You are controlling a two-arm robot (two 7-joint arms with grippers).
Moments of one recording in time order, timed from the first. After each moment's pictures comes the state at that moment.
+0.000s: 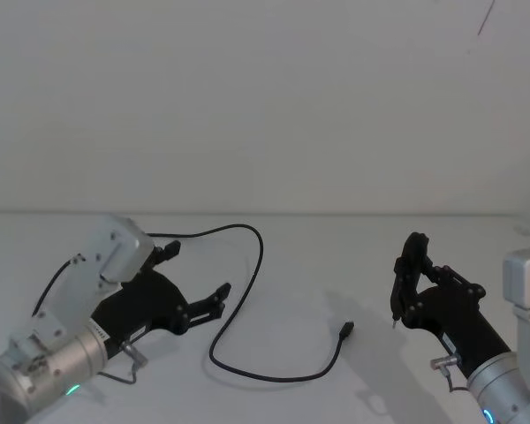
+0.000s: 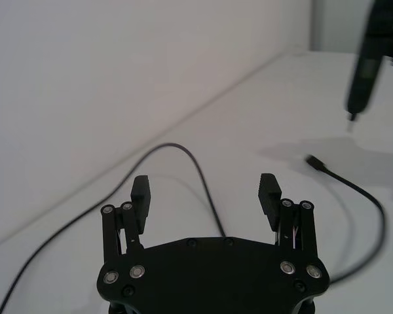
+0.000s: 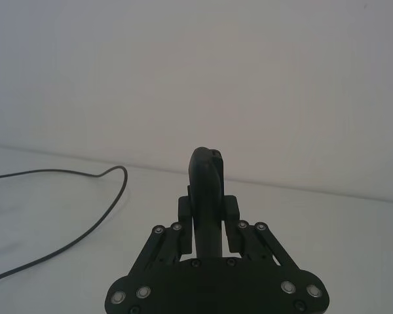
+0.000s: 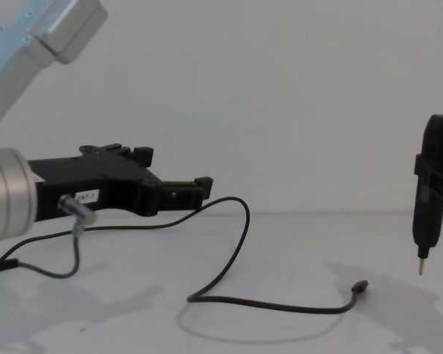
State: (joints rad) left arm -0.22 0.52 0.44 -1.77 -0.31 0.15 -0.25; right arm -0.01 0.34 -0.23 -1.77 0.29 0.03 0.07
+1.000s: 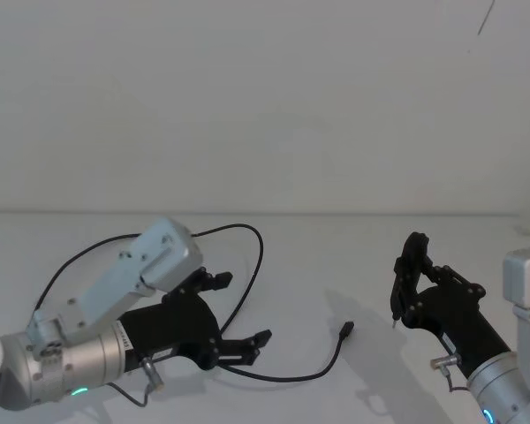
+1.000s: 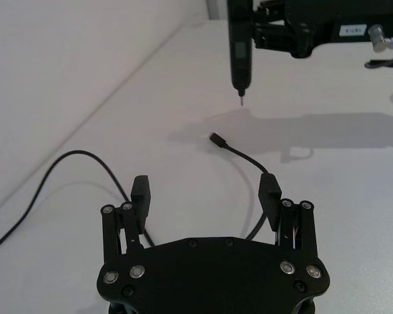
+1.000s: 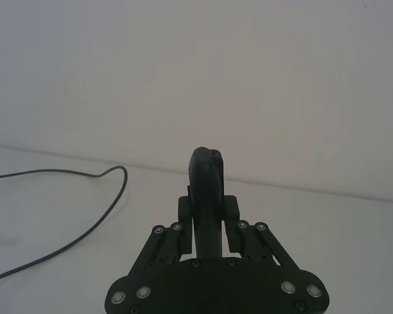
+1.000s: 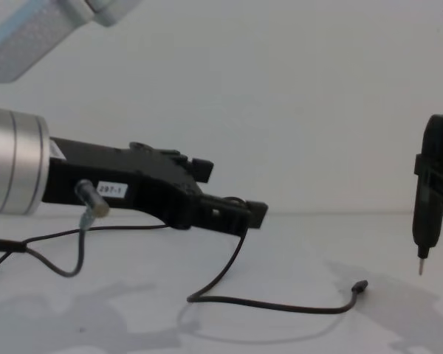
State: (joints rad) left arm -0.31 0.62 0.52 -1.88 -0.35 0.33 -0.48; right arm -0.01 0.34 -0.23 -1.77 0.29 0.03 0.07
